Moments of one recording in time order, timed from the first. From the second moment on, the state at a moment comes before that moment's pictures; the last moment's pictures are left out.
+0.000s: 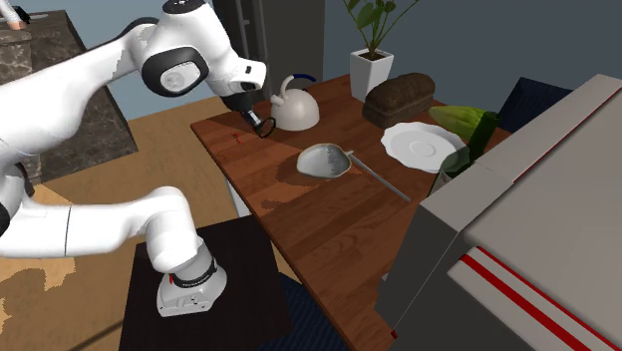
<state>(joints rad) 0.16 -1.06 0.12 -2.46 0.26 1.74 -0.09</state>
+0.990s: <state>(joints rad) 0.10 -0.54 -0.02 -2.17 0.20 1.94 -0.29</state>
